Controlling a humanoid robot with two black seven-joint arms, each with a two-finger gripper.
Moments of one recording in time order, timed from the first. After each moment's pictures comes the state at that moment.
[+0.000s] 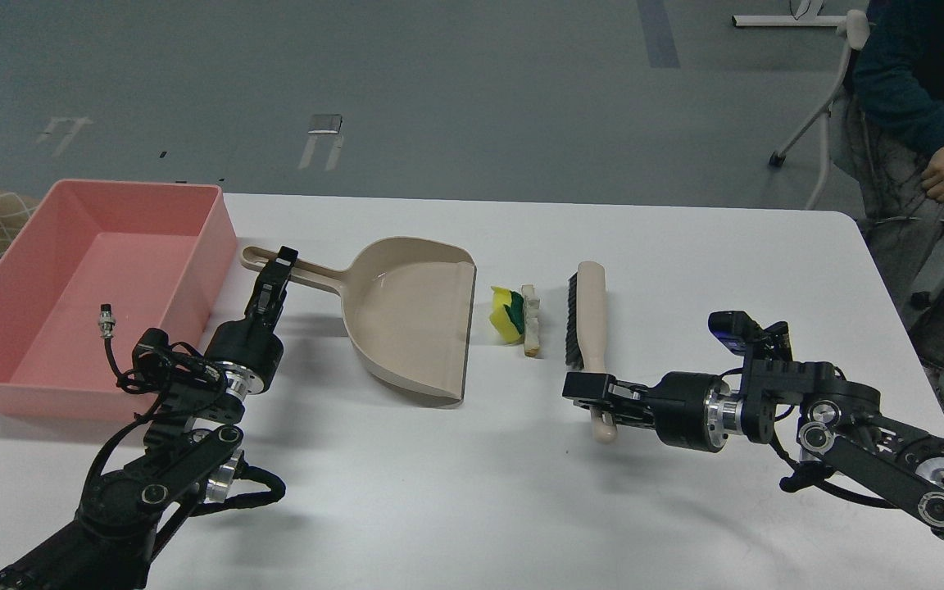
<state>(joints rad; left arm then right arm) -0.26 0.26 -0.90 -0.97 1.09 0.36 -0.43 0.58 -0.42 0.49 1.23 -1.20 0.48 0.10</state>
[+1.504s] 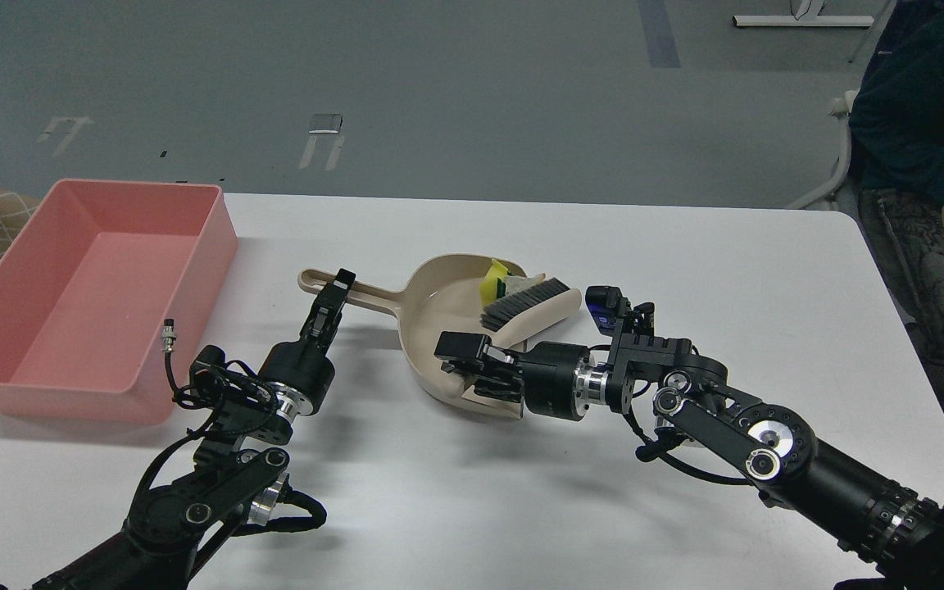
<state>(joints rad) -0.27 0.18 -0.79 -0.98 1.09 0.37 -0.45 0.66 -0.04 0.54 0.94 -1.20 0.49 0.21</state>
